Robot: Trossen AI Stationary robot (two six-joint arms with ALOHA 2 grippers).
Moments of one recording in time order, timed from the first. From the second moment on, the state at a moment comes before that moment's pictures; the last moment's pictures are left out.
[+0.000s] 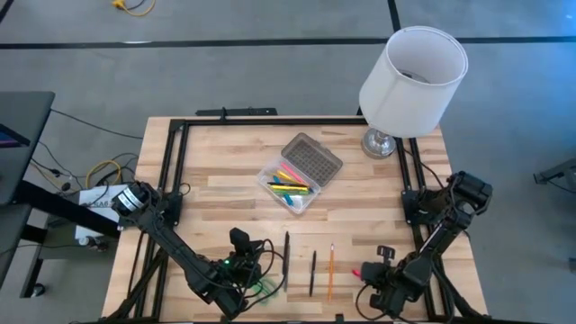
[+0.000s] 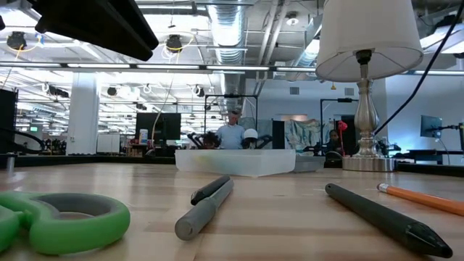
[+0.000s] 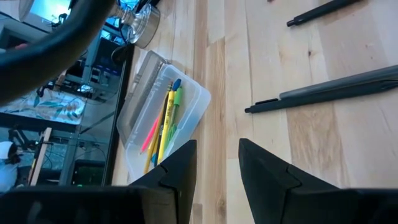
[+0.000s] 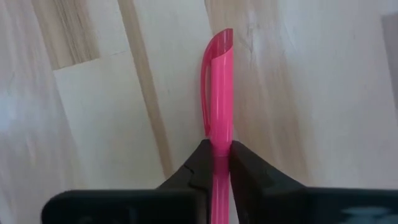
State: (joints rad) left arm -0.78 1.90 1.35 -0.88 -1.04 -0.45; right arm 0.97 1.79 0.96 -0.68 0.25 1.17
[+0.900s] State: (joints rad) left arm -0.80 1.90 1.35 -0.92 -1.04 -0.52; right arm 0.84 1.79 1.02 -0.70 0.59 0.74
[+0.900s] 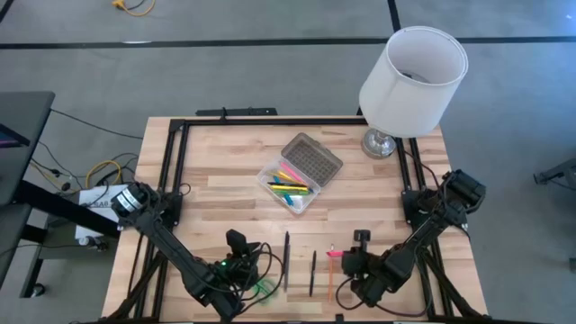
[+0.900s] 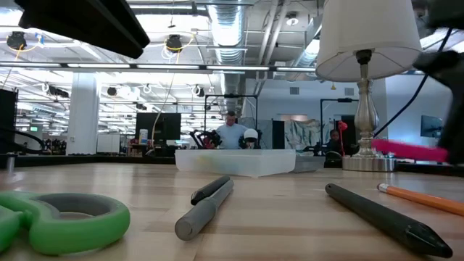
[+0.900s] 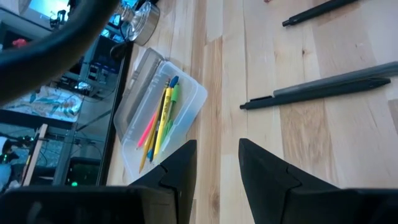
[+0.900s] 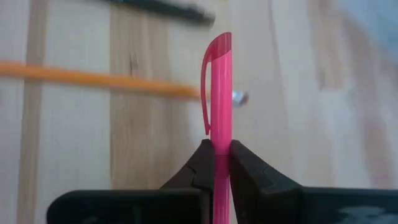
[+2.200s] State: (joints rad) left arm -0.94 1.90 1.35 -1.04 -1.06 -0.79; right arm 0.12 1.79 1.19 -0.34 0.57 0.28
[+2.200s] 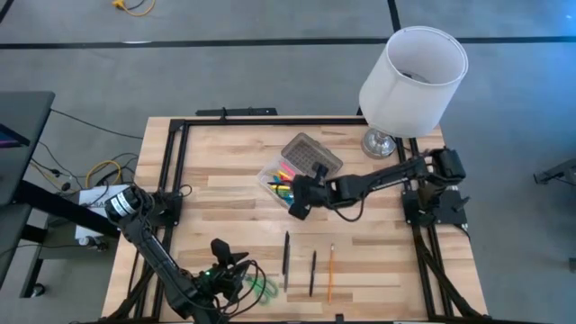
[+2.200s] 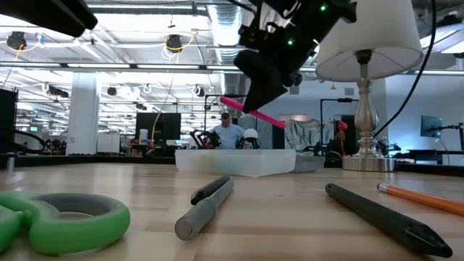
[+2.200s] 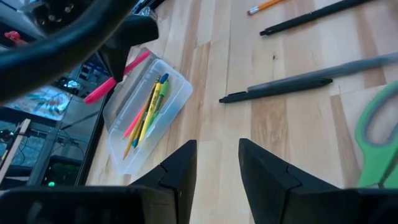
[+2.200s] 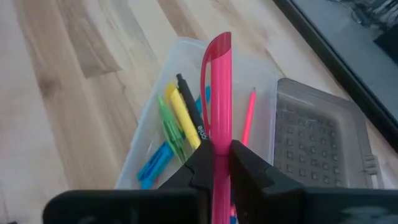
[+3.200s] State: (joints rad) left arm -0.94 1.90 1.35 -1.04 -1.06 -0.79; right arm 0.03 1.79 1.19 -0.26 0.52 0.26
